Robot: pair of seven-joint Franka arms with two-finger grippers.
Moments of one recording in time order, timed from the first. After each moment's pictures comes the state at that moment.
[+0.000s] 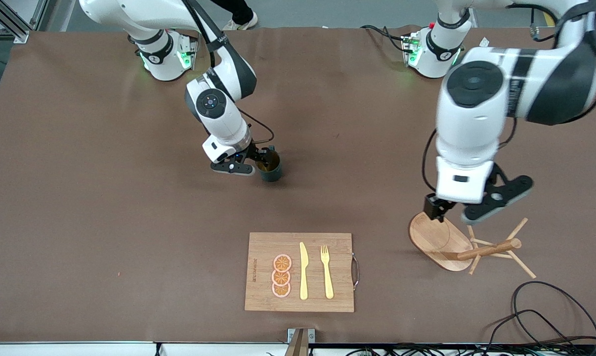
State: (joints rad) left arm -0.14 0.37 -0.28 -1.34 0.43 1.81 -0.95; right arm 0.67 0.36 -0.01 -2.10 0.16 2.54 0.70
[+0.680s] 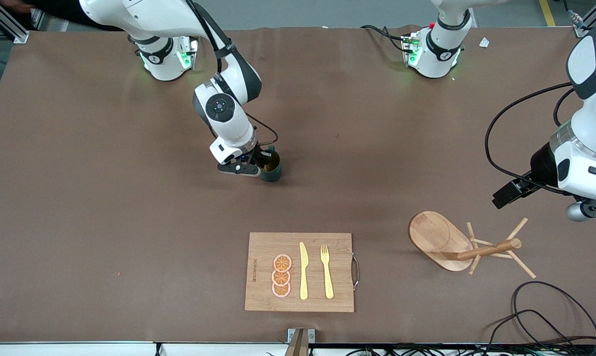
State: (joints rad) left arm 0.07 0.29 -0.28 -1.33 0.12 1.74 -0.61; right arm 0.69 0.40 -0.01 -2.10 0.16 2.57 0.71
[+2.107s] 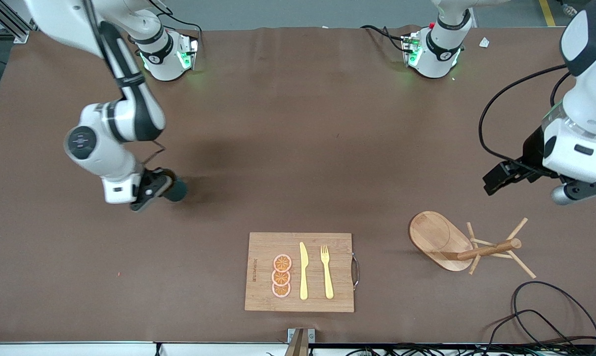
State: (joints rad) left arm 0.03 0.22 -0.28 -1.33 0.12 1.68 -0.45; right arm 0.23 0.28 -0.17 -2.14 0.10 2.43 -0.97
